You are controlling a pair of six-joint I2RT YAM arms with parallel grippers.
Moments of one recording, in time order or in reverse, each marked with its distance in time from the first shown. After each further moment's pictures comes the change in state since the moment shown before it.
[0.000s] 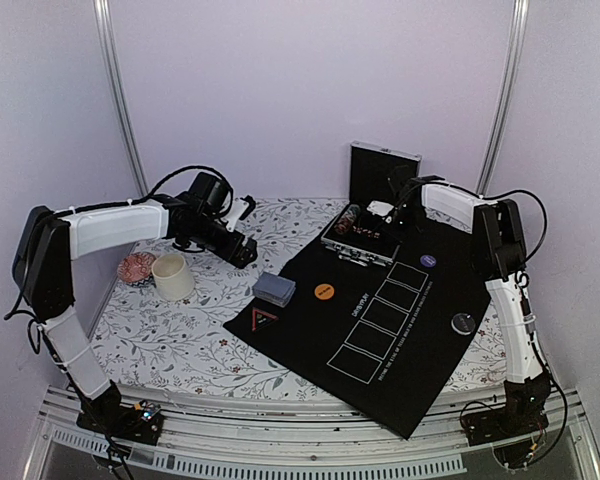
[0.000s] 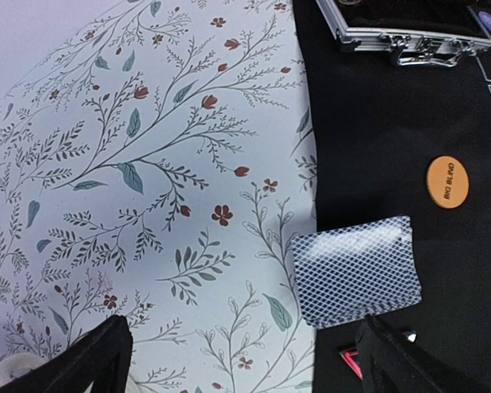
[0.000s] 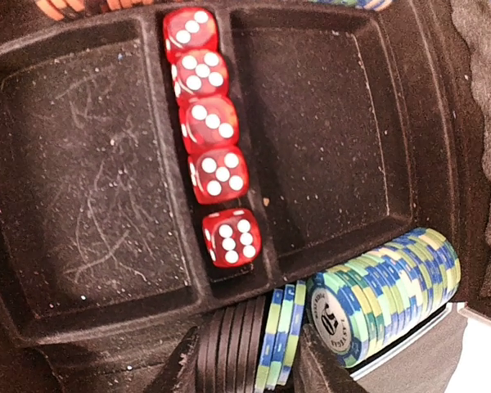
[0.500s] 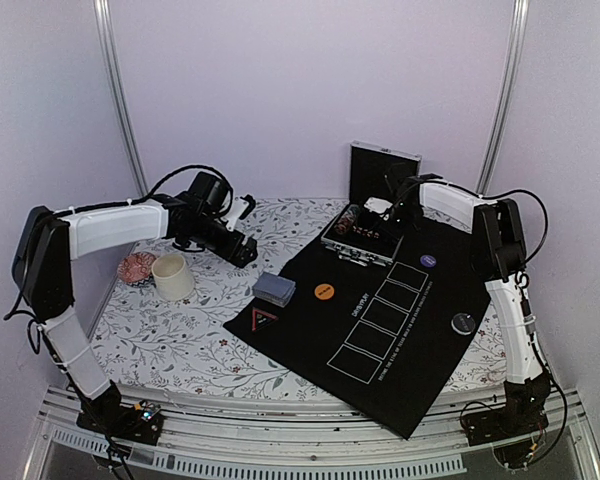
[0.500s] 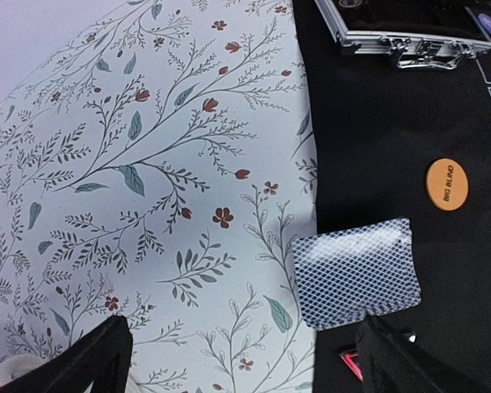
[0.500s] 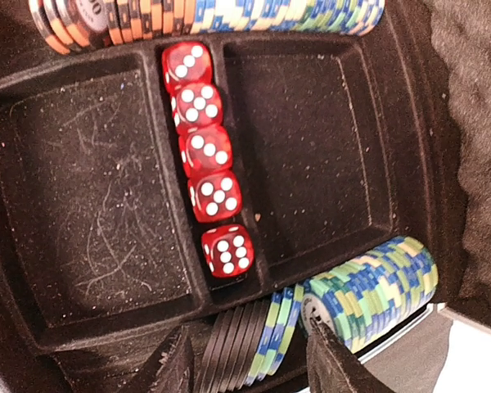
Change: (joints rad) left arm 0.000 -0.003 0.000 0.006 -0.001 0.000; right arm 0.022 -0.015 0.000 0.017 0.036 0.019
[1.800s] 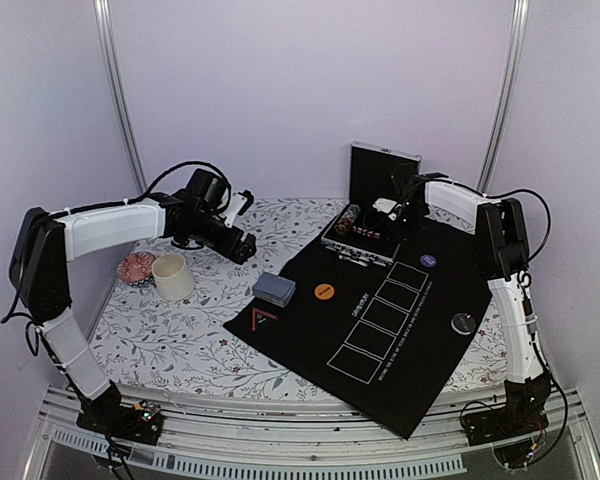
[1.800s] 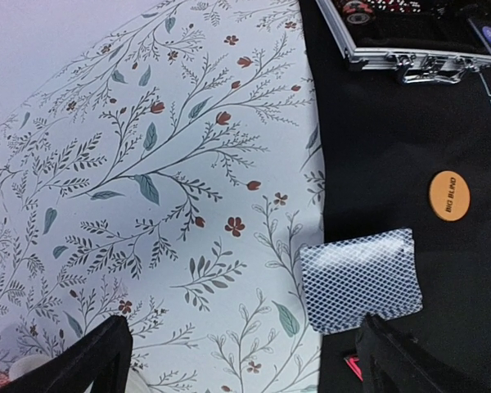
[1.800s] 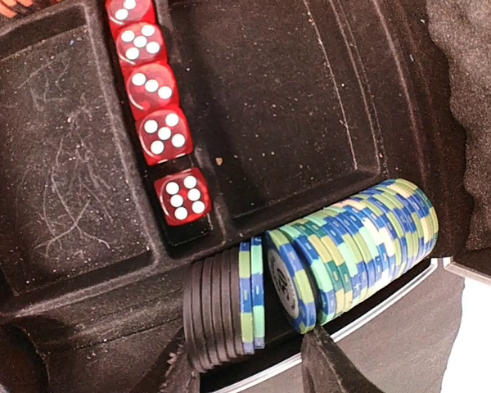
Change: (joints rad) left arm 0.000 -0.018 0.000 0.013 -0.026 0.000; right arm -0.026 -0.003 -0.004 -0.047 0.007 0.046
